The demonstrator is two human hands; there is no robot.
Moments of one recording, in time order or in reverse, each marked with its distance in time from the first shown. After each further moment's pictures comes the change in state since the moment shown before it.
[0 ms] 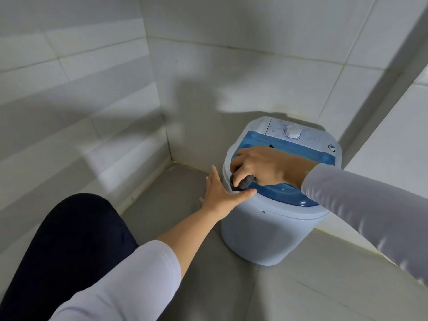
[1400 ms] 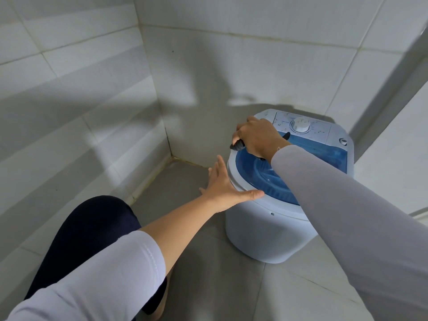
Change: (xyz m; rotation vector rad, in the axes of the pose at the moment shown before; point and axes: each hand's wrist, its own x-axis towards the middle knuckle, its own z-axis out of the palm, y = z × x) left_hand 0.025 0.005 -0.019 0.296 -0.185 0.009; right_hand 0.059 0.039 0.008 -0.010 0.141 0.486
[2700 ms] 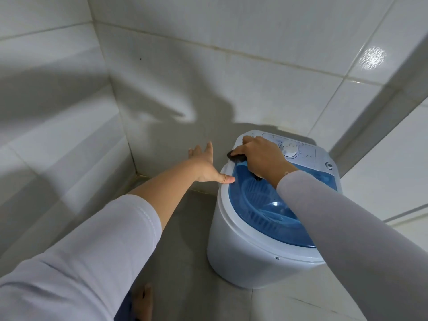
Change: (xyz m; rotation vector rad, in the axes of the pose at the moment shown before) left_hand 0.120 0.045 -0.090 0.483 -0.183 0.041; right_hand 0.029 0.030 0.010 0.021 -0.073 0.302
